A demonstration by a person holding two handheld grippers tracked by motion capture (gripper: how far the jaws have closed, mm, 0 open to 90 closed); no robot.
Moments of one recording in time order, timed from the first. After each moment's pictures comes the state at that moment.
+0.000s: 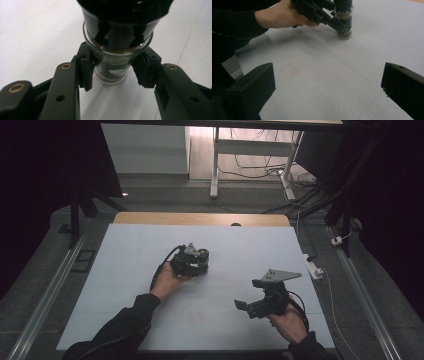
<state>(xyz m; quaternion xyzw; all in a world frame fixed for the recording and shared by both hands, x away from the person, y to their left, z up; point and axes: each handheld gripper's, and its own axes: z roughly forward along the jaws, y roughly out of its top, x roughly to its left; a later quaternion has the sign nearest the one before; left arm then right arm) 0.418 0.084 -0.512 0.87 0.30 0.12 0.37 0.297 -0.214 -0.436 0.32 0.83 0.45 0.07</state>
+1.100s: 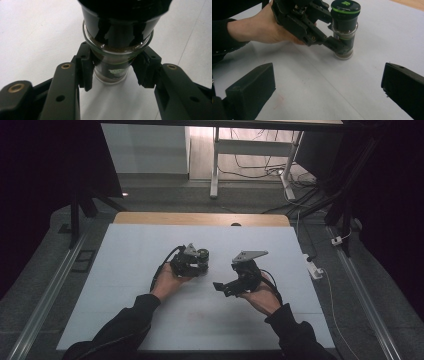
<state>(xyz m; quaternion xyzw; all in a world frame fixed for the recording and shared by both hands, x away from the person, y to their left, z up) 0.417 0.084 -0.514 0.87 0.30 0.12 0.37 0.356 -0.151 -0.443 0.29 0.85 0.42 0.08</state>
